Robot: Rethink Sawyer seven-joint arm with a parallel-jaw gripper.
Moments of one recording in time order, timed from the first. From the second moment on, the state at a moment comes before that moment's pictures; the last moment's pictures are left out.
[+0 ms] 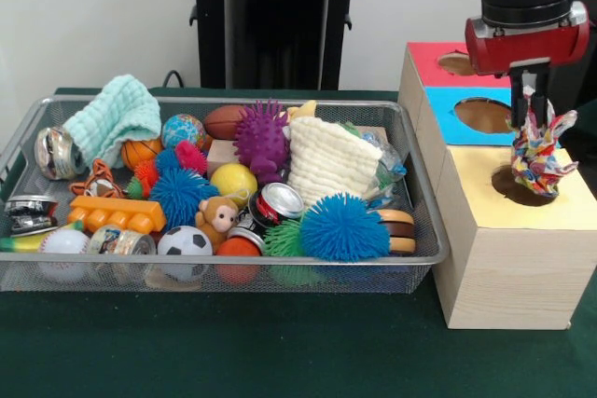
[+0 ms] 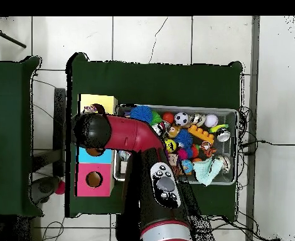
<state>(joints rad) -0.10 -0.69 0.16 1.66 0.20 0.54 1.67</state>
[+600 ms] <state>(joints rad) -0.10 -0.69 0.14 1.66 0.20 0.45 1.67</state>
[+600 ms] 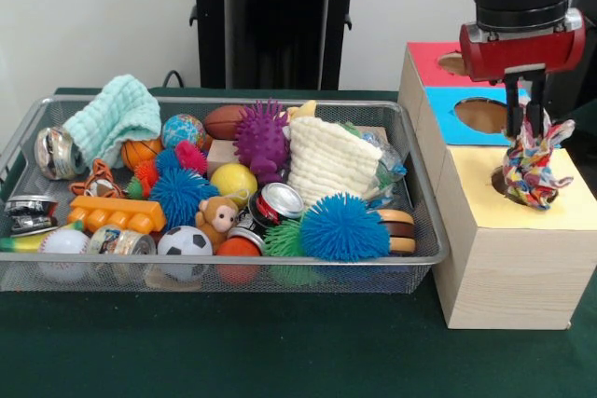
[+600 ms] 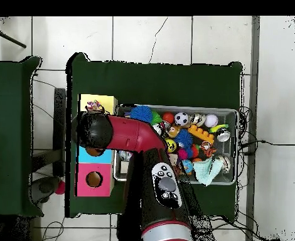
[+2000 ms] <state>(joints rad) -0.08 -0.67 0.08 1.64 0.20 0.47 1.67</state>
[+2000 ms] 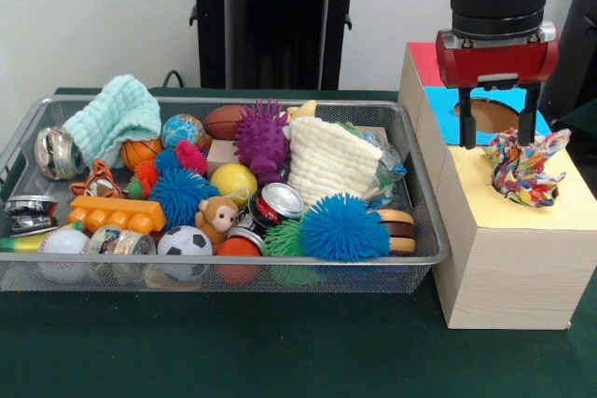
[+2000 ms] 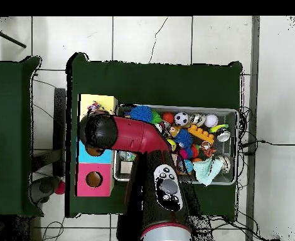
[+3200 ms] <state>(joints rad) -0.06 -0.67 0.06 1.64 0.27 0.48 1.67</state>
